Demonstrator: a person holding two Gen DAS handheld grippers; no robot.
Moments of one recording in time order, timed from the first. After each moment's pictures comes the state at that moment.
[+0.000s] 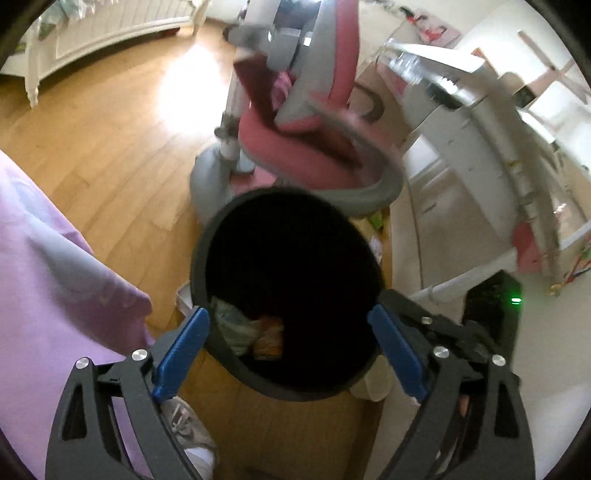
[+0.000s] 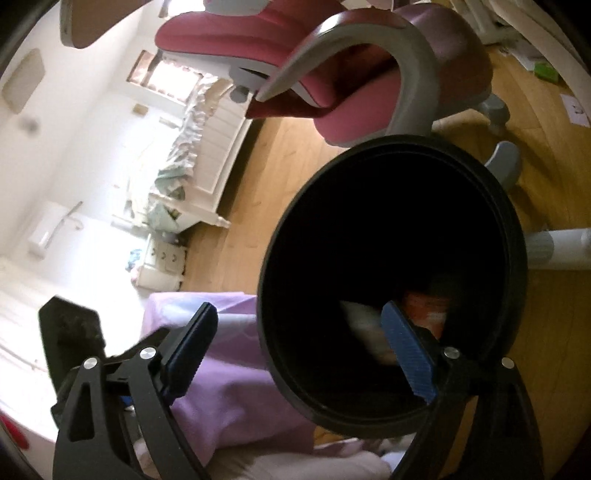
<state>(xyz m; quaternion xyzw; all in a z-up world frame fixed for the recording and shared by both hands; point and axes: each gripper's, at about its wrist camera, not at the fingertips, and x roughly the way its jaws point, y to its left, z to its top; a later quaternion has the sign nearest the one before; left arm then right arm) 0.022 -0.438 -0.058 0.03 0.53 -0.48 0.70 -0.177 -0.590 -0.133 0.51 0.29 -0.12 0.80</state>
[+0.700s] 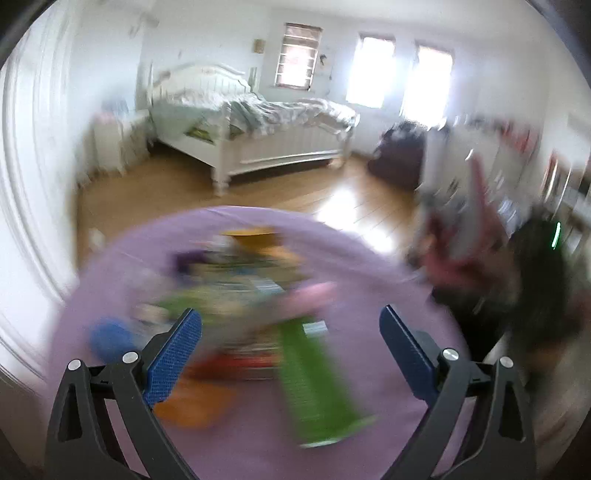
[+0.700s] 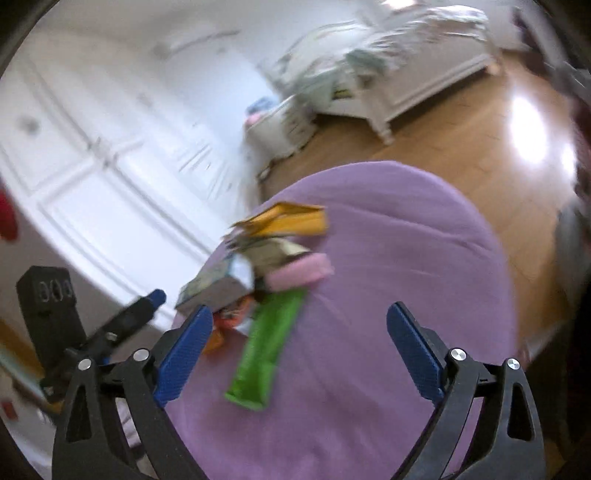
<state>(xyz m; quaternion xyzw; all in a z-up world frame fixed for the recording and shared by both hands) 0.026 -0.064 0.035 0.04 0.32 -0.22 0.92 0.011 -0.282 0.004 0.22 0.38 0.20 0.87</state>
